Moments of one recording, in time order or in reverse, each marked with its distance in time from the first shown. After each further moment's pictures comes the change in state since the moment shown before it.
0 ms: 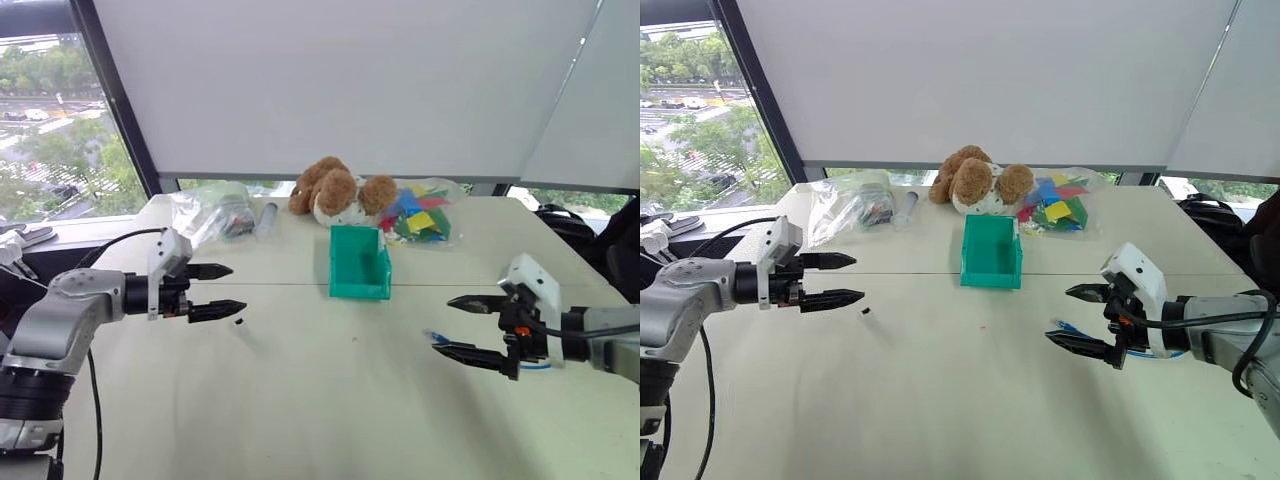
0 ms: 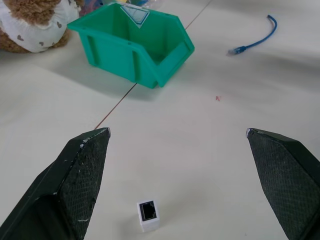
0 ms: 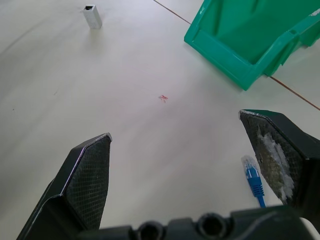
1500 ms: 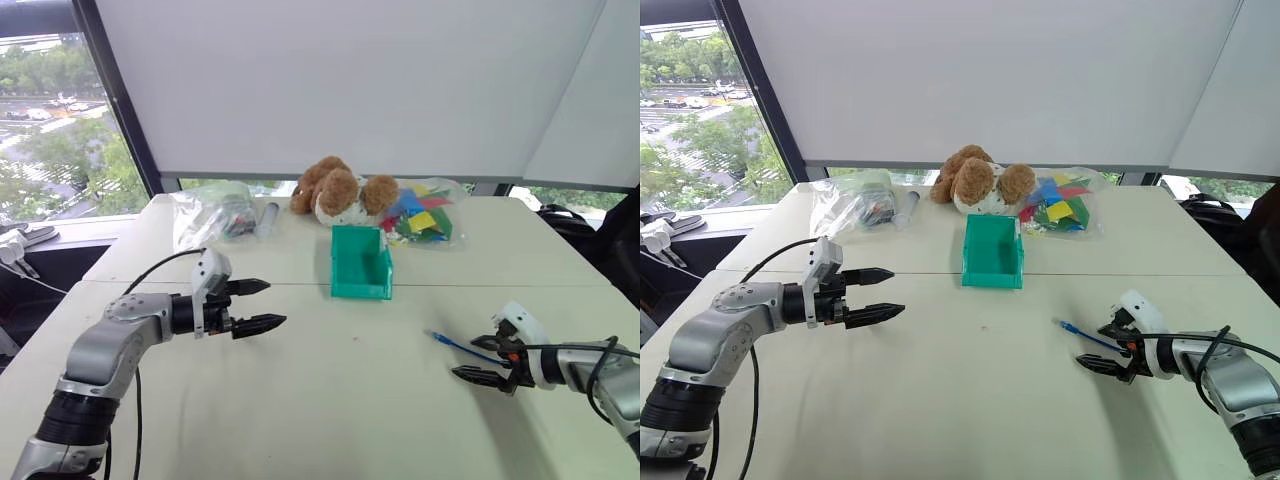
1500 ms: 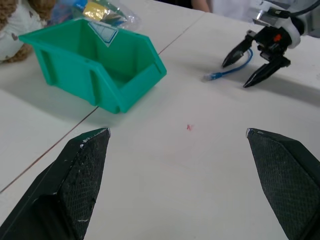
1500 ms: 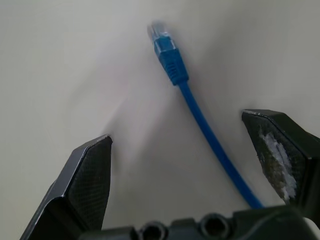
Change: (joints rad) left arm 0.069 -0.195 -0.036 -0.159 -0.017 0.052 0.150; right arm -0.121 0.135 0.321 0.733 -0.377 -0.387 0.094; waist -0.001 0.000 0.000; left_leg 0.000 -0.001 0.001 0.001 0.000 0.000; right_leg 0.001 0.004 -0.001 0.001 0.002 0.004
